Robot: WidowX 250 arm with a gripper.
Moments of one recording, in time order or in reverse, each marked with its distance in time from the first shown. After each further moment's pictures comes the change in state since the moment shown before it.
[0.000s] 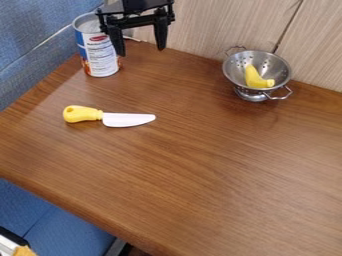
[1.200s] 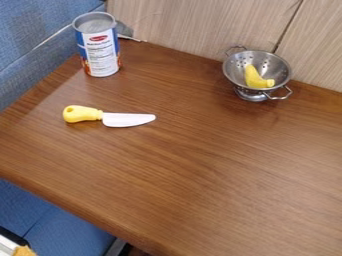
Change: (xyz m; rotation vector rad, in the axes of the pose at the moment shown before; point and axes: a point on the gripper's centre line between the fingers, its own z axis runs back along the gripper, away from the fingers) arm 0.080 0.021 0.047 -0.034 -0.112 0.291
